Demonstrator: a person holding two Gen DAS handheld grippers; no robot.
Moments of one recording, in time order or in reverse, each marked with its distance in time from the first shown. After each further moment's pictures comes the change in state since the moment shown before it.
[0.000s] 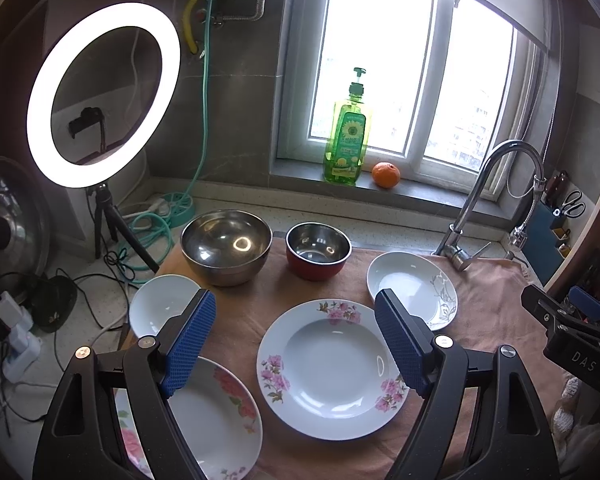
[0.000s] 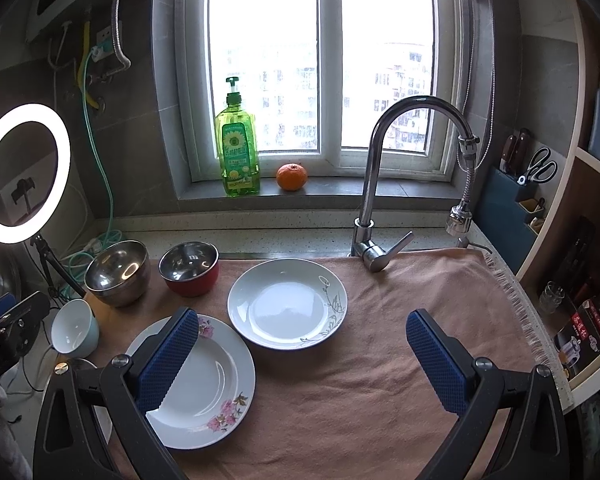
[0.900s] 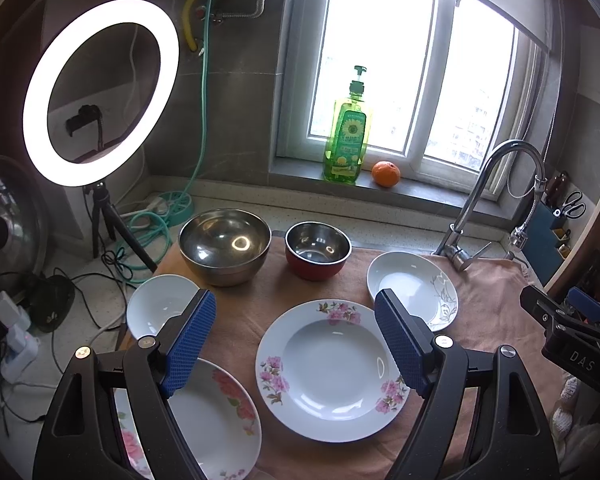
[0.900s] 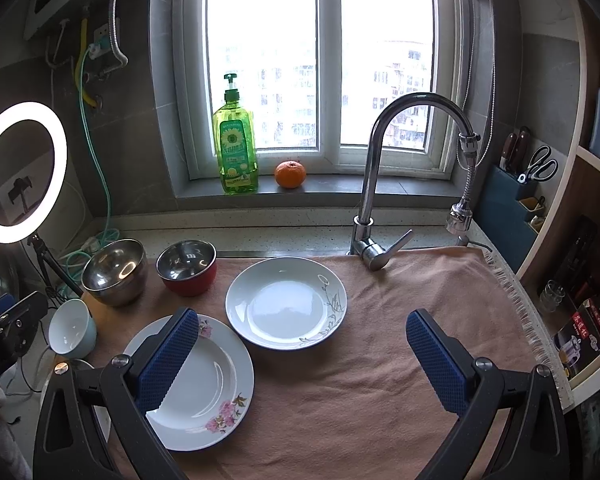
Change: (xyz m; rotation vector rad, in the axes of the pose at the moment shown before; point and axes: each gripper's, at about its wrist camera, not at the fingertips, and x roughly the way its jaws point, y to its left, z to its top) left arm 0.001 -0.001 -0.002 -0.003 0.000 -0.001; right arm 0.004 -0.004 0.003 0.004 0.010 -0.004
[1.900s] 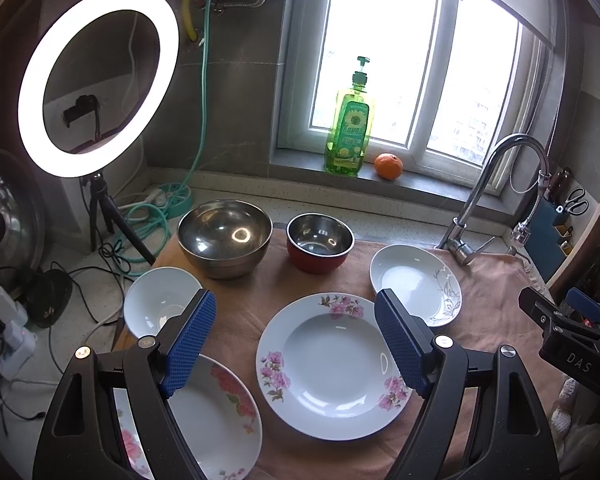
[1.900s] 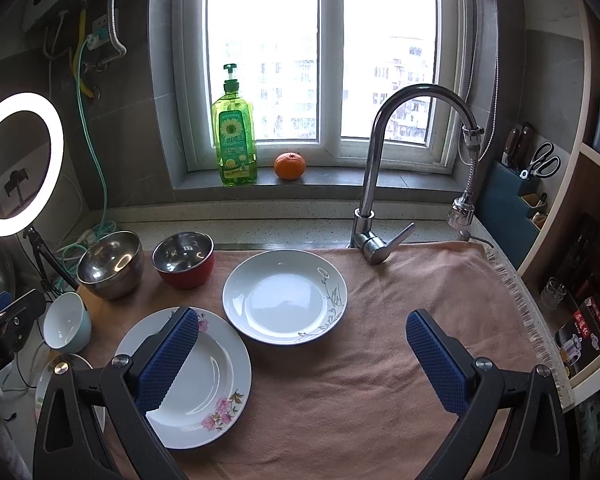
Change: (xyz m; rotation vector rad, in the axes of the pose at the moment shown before) left arm 0.011 0.005 -0.002 -0.007 0.032 -0.002; right arm 0.012 0.002 -0.004 -0.012 0.027 -0.011
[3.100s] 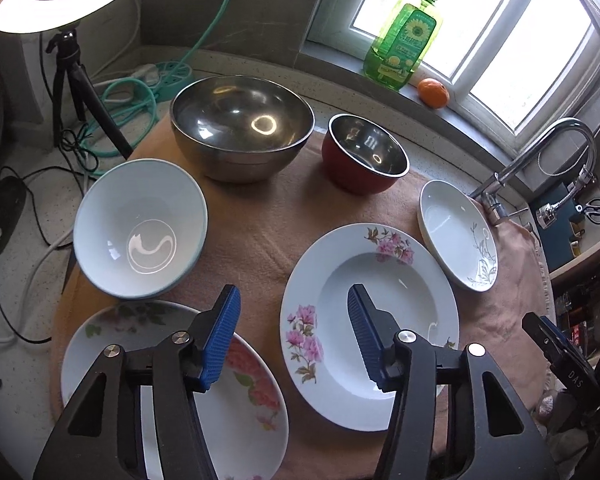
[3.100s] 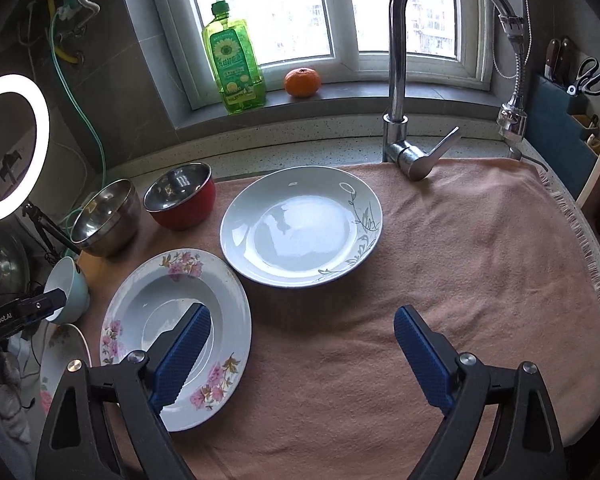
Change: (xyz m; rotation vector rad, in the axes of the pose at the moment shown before) left arm 0.105 0.061 -0.024 -0.165 0.362 -0.080; right arm 0.093 -0.018 -0.043 0.078 0.255 0.172
